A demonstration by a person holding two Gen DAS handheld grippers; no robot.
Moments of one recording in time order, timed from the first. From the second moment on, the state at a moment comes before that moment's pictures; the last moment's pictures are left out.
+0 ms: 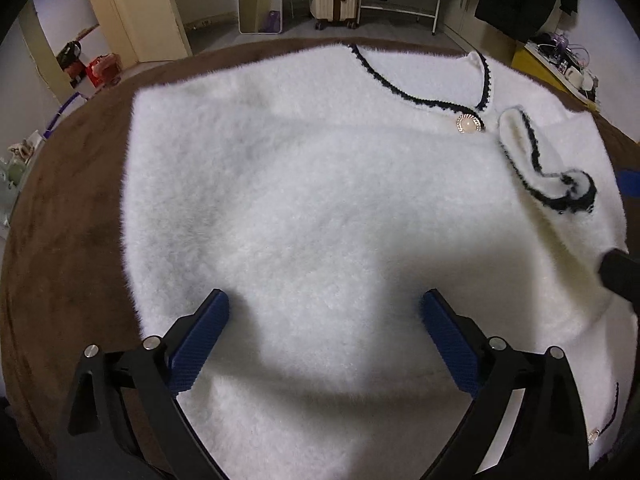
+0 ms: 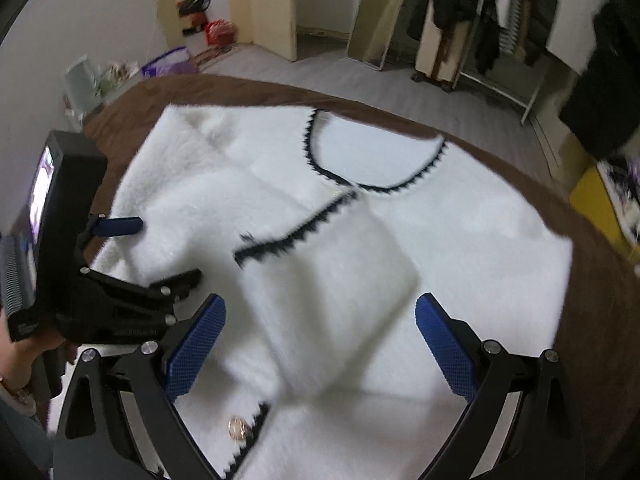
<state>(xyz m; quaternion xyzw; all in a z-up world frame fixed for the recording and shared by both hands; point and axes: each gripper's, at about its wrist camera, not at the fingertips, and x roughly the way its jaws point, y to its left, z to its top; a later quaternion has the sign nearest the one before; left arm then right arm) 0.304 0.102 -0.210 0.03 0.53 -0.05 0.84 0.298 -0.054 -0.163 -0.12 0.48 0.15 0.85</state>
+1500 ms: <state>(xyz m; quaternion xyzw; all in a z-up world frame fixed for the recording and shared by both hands) 0.276 0.105 -0.185 0.02 0.52 -0.02 0.85 0.259 -0.213 -0.215 0.05 0.54 0.04 0.84</state>
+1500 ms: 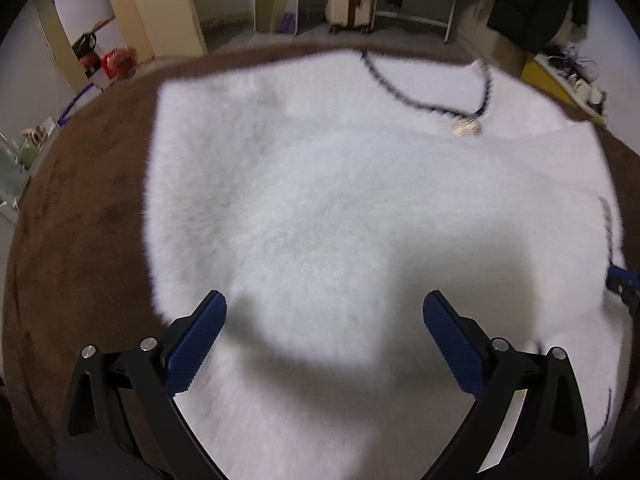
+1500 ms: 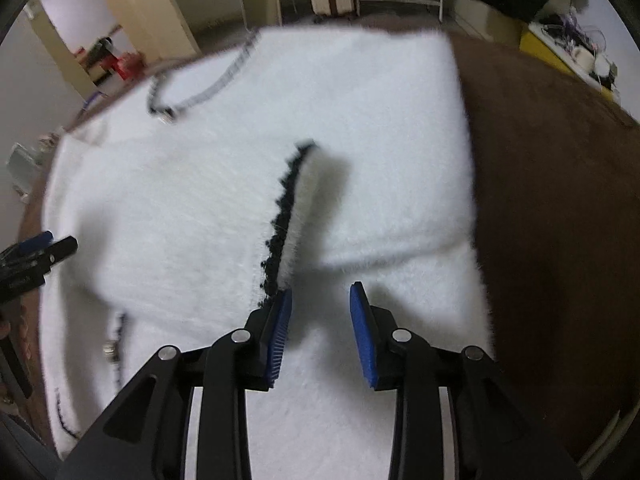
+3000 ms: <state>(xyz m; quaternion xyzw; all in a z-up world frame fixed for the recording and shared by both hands) 0.000 0.179 -0.235 -0.17 0.56 -0.10 0.80 0.019 -0.250 -0.248 0.07 0.59 0.12 0.79</state>
